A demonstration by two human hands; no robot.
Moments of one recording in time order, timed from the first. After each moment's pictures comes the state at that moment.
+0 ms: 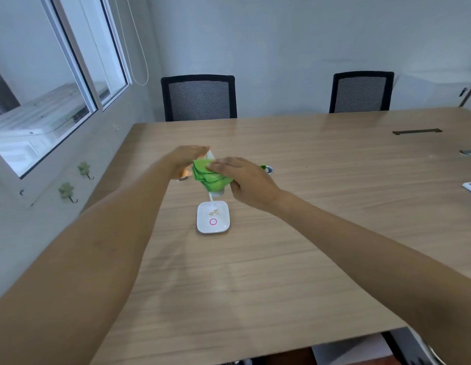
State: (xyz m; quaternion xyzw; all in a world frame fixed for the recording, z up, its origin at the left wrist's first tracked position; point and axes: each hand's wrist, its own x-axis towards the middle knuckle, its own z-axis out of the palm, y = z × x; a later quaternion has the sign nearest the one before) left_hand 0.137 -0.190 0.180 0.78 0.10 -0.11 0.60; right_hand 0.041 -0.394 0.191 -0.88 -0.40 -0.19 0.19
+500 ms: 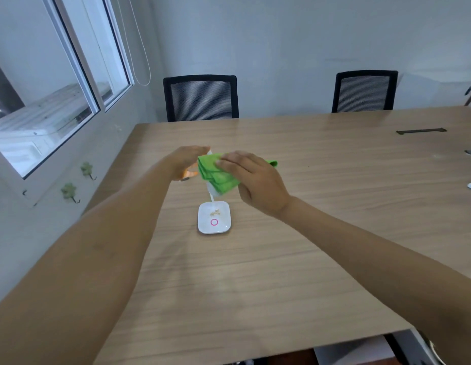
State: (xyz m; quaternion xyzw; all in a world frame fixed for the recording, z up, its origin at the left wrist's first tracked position) left_hand 0.141 -0.195 0.179 0.75 0.10 -0.12 0.65; right_hand 0.033 -0.411 0.191 -0.84 -0.41 -0.32 0.14
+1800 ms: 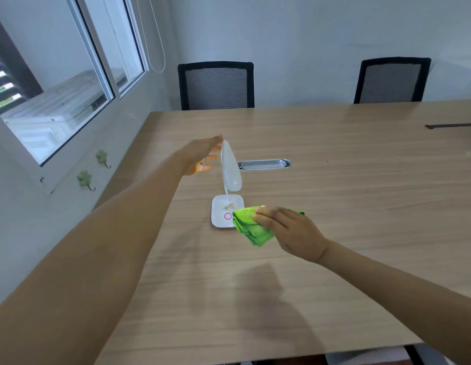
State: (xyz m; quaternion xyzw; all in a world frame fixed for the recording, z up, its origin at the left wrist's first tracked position) left_hand 0.135 -0.194 0.178 0.76 0.10 -0.12 0.63; right_hand 0.021 -0.453 0.091 -0.86 -0.45 -0.23 0.08
